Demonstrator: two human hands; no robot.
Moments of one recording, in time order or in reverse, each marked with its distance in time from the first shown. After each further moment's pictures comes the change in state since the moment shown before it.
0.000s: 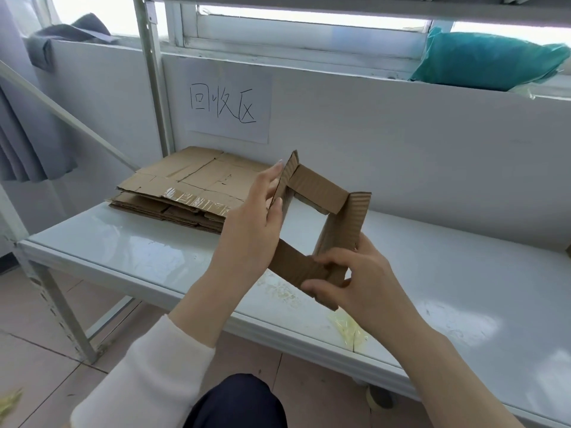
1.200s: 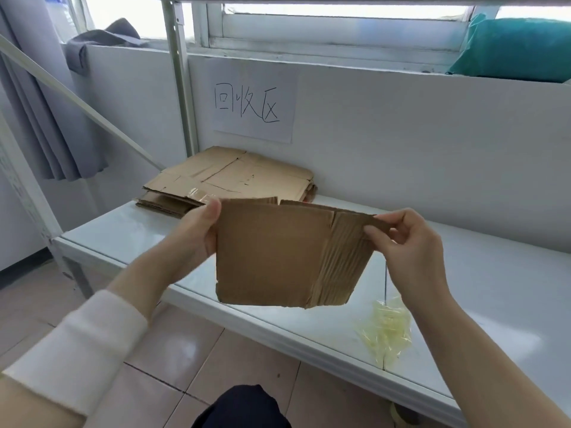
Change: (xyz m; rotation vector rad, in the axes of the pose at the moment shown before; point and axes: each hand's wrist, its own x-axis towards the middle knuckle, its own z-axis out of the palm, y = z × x) left_hand 0.018 -0.091 -0.069 -0.623 -0.348 -0.406; right_hand 0.050 0.032 0.008 0.466 0.367 0.227
